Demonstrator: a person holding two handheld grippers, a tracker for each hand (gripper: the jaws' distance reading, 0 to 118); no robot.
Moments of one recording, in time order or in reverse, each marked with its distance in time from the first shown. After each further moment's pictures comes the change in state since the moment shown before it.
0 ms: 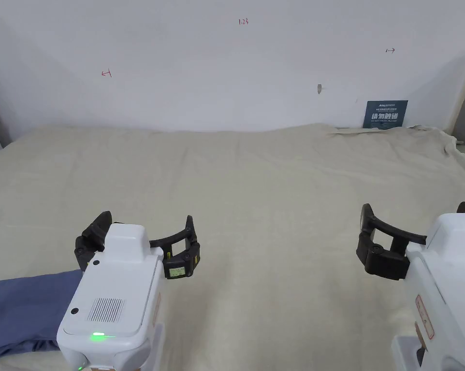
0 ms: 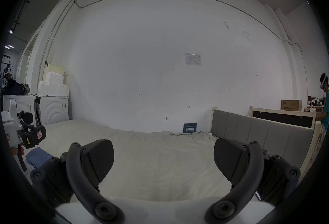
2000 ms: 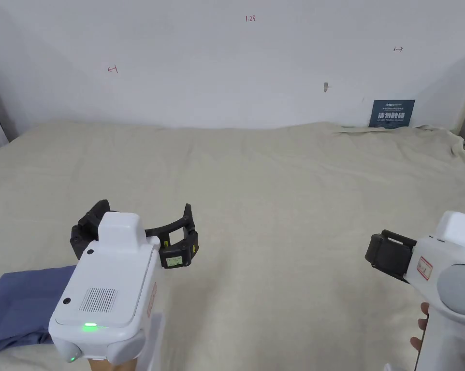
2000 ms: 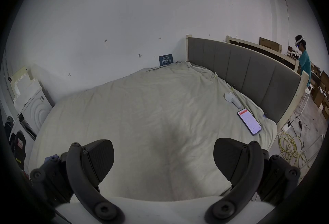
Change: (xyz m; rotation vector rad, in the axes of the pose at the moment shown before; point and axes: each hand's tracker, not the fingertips) left arm -0.009 0.013 0.002 0.026 0.001 0.028; right arm -0.004 0.016 -0.028 -0.640 -0.217 -0.257
